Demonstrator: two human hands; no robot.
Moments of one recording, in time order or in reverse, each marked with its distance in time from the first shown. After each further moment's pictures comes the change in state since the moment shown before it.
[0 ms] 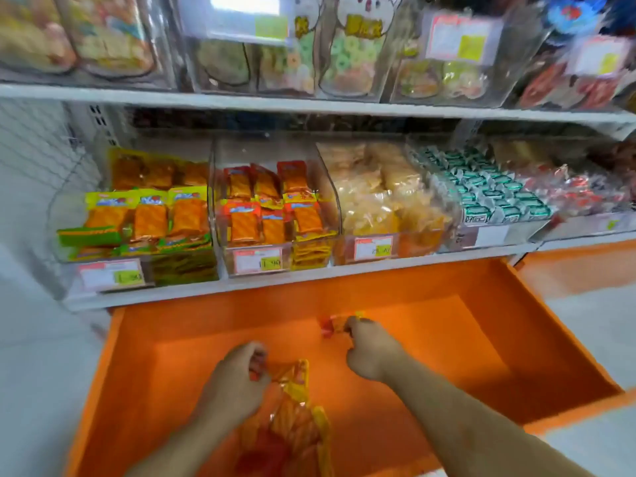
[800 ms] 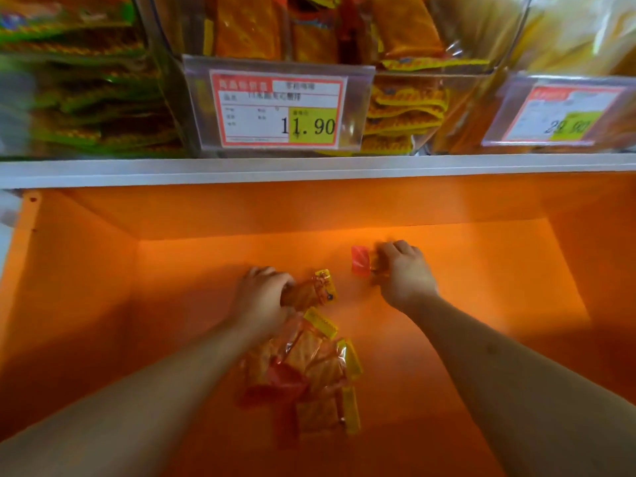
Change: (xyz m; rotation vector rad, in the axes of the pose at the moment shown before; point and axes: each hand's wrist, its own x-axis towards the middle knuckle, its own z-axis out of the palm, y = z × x) left_hand 0.102 -0.117 0.108 0.367 -0.242 -0.047; right_hand 0.159 0.081 0.136 -0.115 0.116 0.026
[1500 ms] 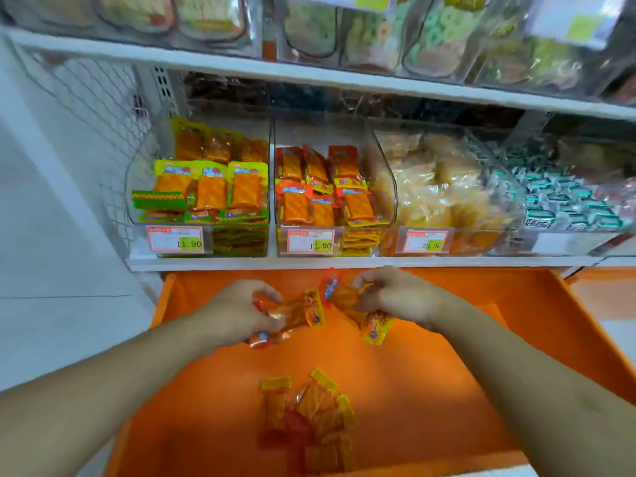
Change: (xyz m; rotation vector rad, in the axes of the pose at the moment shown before) left_hand -0.141 0.047 -0.228 -0.592 -0.003 -0.035; right_hand -0.142 -0.122 -0.246 0.571 -0.260 -0.180
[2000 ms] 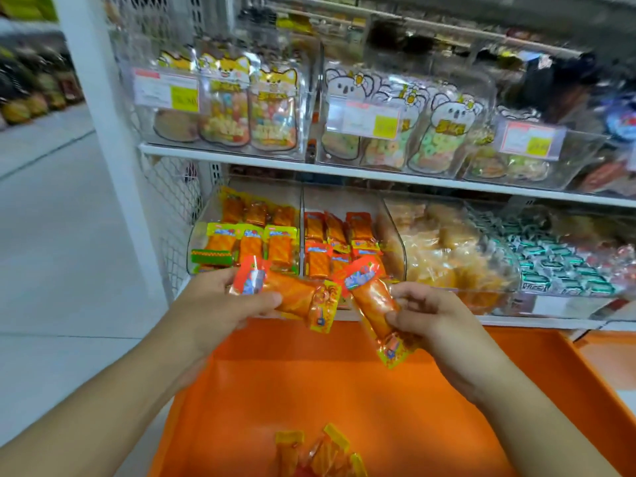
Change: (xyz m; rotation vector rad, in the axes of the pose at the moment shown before) left_hand -0.111 0.081 -0.074 -0.499 0.333 0.196; right_hand -0.095 -0.069 -0.006 0.611 0.217 -0.371
